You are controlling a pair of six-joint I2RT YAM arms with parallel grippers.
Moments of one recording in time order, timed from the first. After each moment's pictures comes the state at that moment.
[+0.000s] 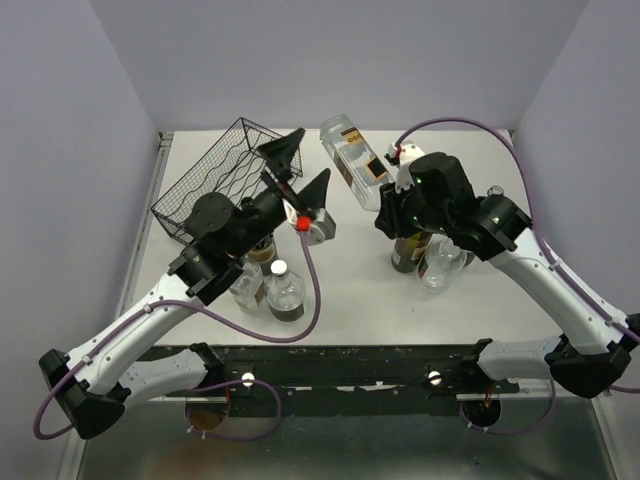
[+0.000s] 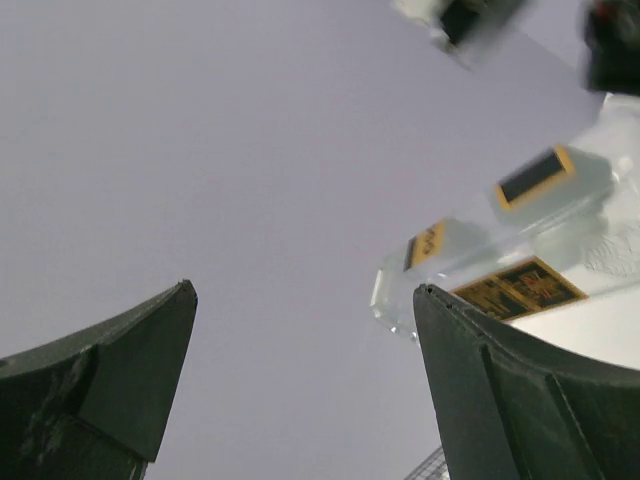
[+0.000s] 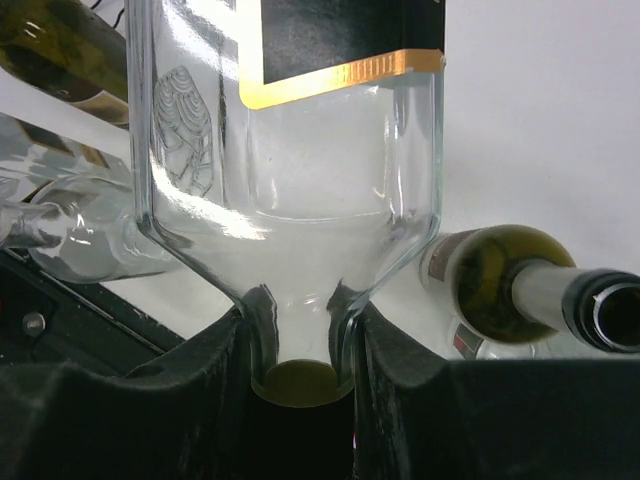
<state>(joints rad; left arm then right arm) -0.77 1.03 1.04 0.25 0.21 1.20 0.77 1.24 1.53 -0.92 0.12 0.21</state>
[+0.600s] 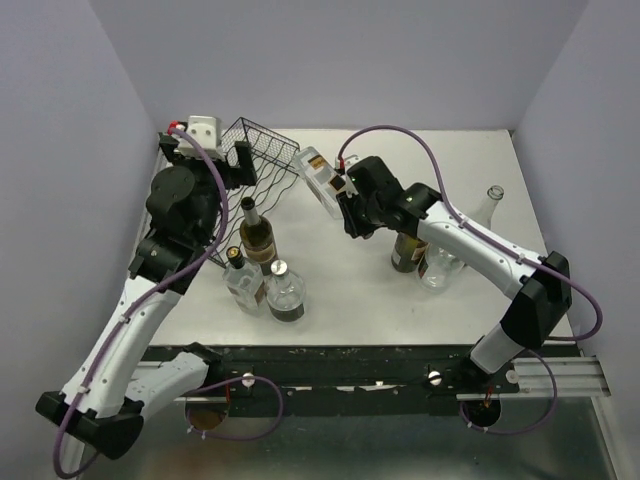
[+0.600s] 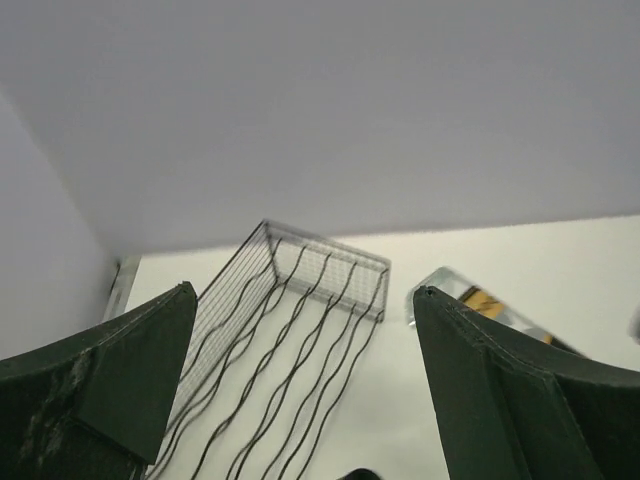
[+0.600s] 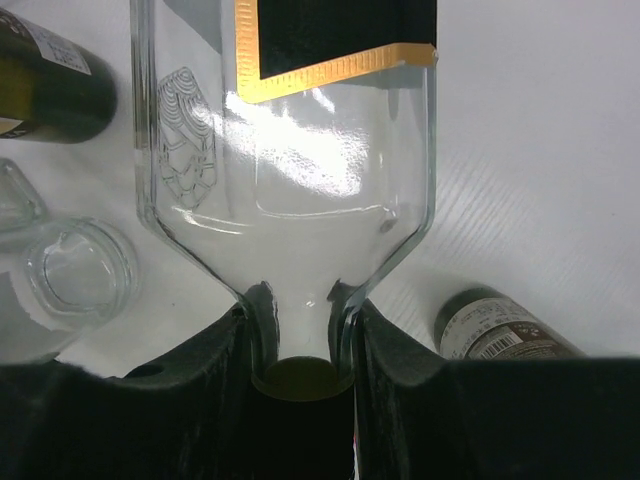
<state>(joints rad) -0.57 0.92 1.20 -0.07 -0.37 0.12 0.76 1.60 1.49 -0.71 0.12 0.16</state>
